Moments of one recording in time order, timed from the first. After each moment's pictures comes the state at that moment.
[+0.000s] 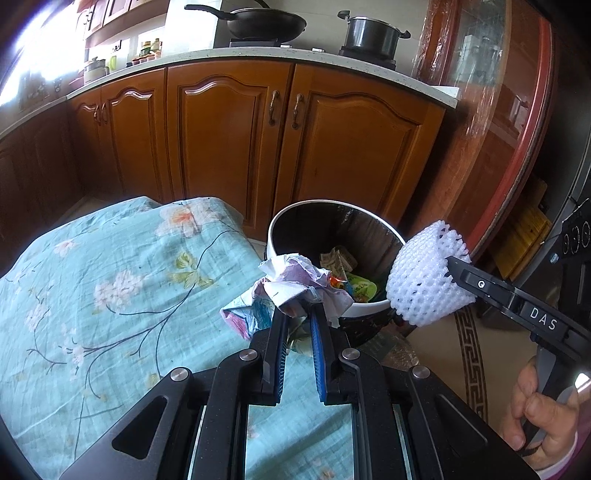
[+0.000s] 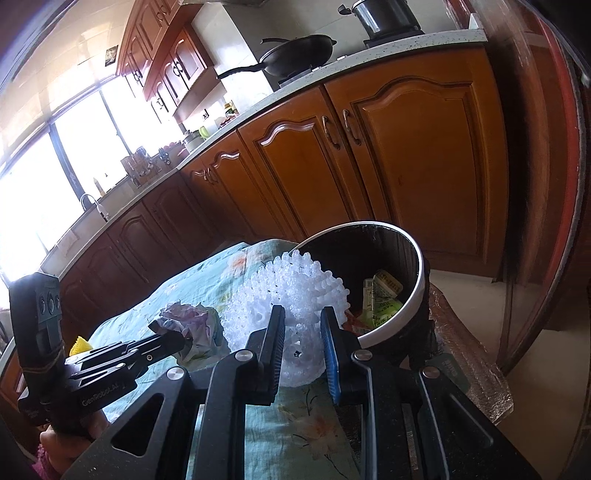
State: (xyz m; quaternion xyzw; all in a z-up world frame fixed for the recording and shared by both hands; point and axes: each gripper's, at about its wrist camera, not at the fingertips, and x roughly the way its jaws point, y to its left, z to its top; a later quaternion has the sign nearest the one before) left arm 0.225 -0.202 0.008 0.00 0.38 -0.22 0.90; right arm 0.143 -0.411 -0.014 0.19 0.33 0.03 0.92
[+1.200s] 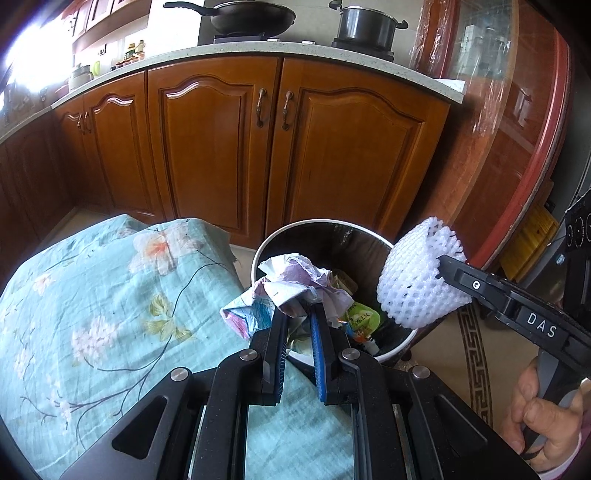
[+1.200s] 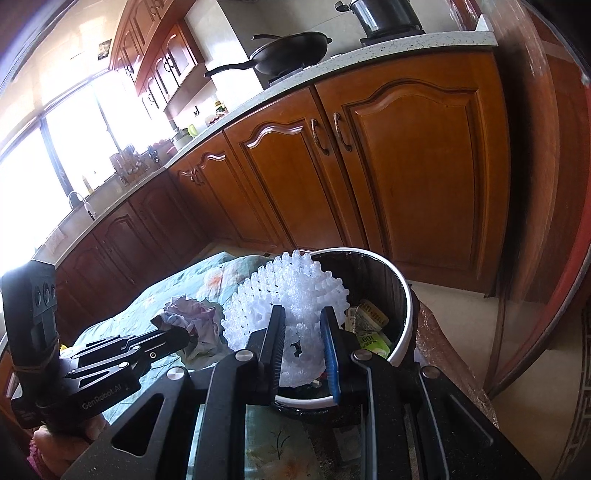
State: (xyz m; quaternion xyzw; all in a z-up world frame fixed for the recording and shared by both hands) left arm 0.274 -0.239 0.002 0.01 0.39 -0.23 0.89; right arm 0.183 -0.427 -0.014 0.18 0.34 0.01 0.92
